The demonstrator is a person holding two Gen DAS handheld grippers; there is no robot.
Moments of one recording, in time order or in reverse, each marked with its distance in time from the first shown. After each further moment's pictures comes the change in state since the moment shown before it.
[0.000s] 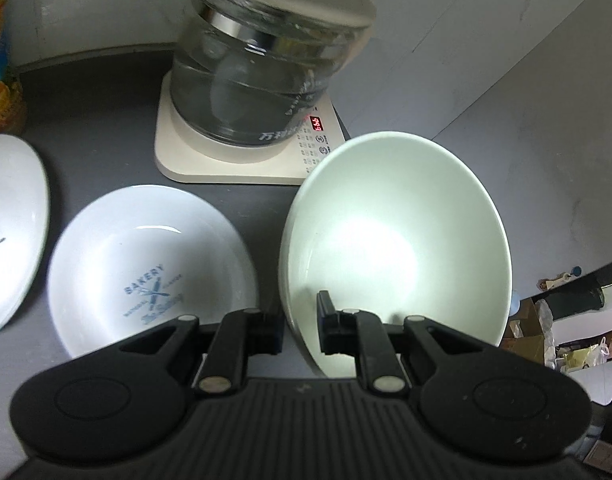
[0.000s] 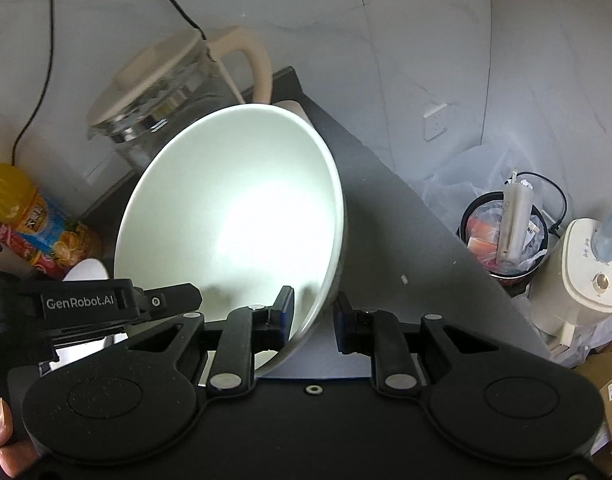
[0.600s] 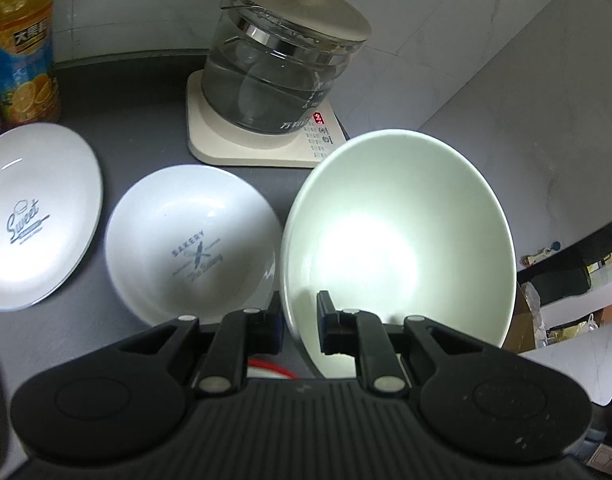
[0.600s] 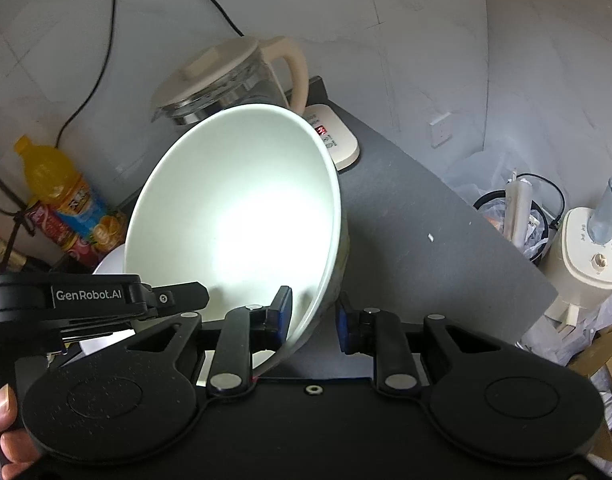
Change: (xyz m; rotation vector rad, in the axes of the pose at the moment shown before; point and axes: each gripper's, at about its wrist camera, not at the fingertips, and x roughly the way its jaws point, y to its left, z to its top) left arm -0.054 0.034 -0.037 0.041 -0.013 -0.049; right arm -0.049 0.040 -0.055 0.006 -0.069 0.010
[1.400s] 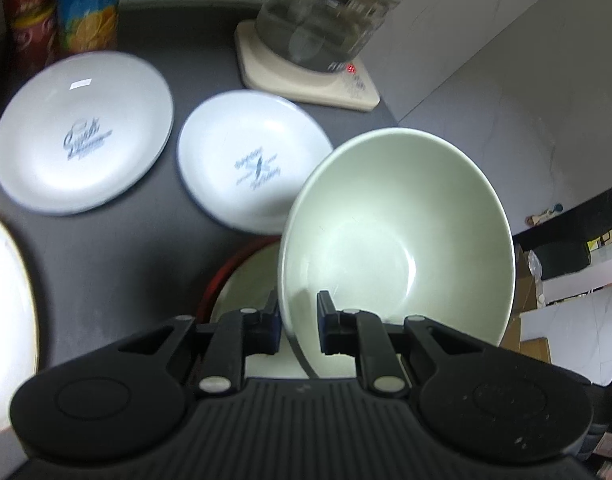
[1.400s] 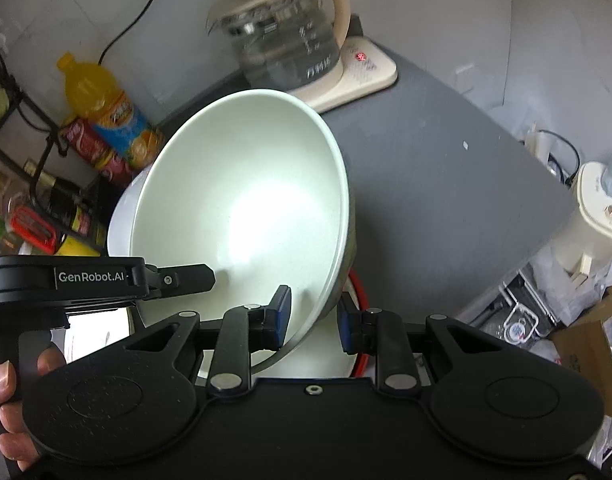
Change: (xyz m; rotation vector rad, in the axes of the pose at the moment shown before) left arm -0.036 0.052 -0.062 -0.022 0.105 0.010; right arm -0.021 0.038 -0.068 -0.046 0.147 0.035
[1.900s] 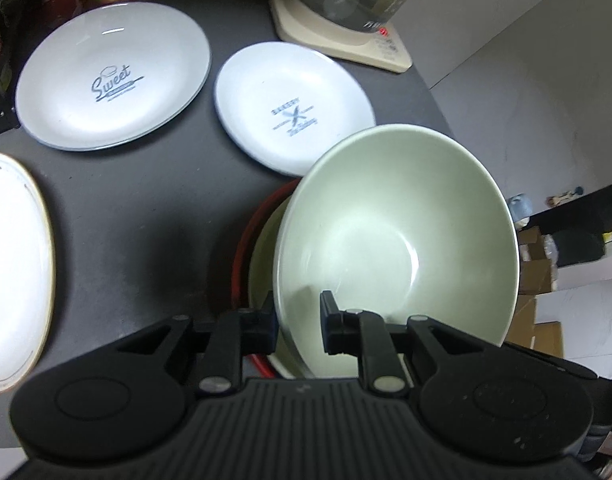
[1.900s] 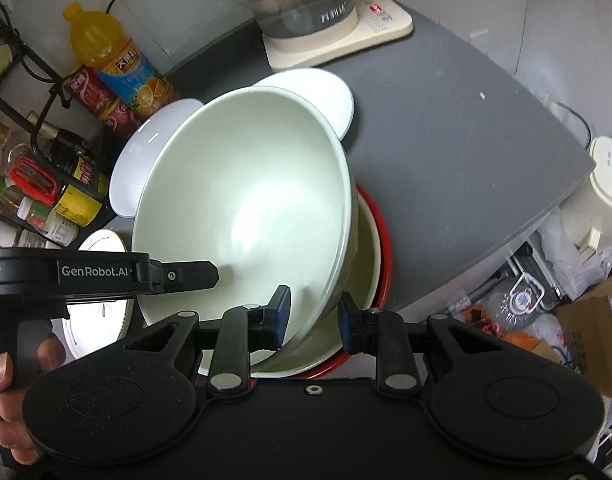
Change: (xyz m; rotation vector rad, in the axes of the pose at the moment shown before) left arm 0.007 0.019 -0.022 -0.026 0.079 0.054; right arm 0.014 0.009 -0.025 -0.017 0.112 0.012
